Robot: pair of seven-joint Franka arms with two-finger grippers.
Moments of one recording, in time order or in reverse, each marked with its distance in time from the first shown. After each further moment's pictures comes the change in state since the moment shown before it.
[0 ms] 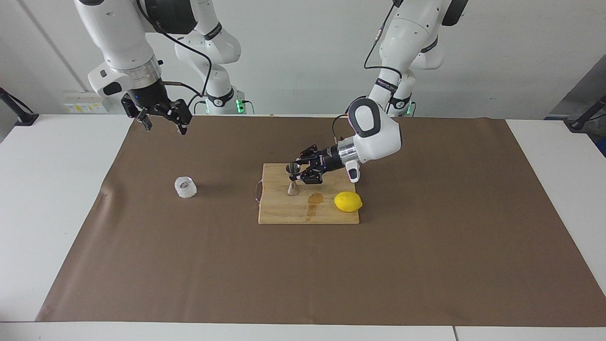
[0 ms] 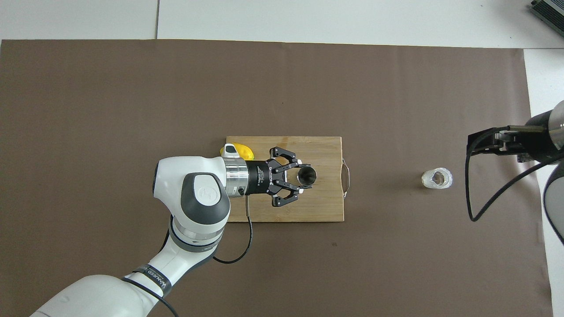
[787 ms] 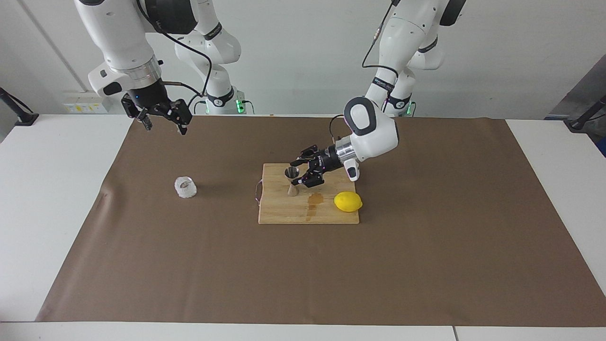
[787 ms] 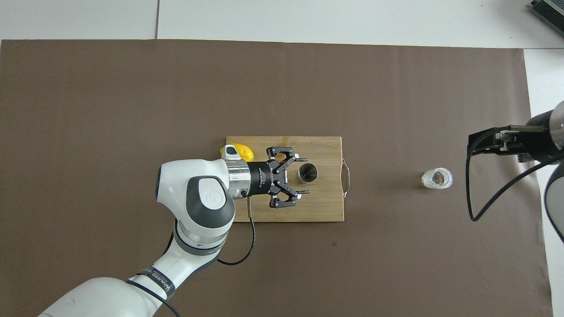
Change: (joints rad) left arm -0.018 0.000 0.006 -0.001 -0.007 0.049 0.039; right arm -0.005 0.000 -0.002 0.000 0.000 0.000 0.000
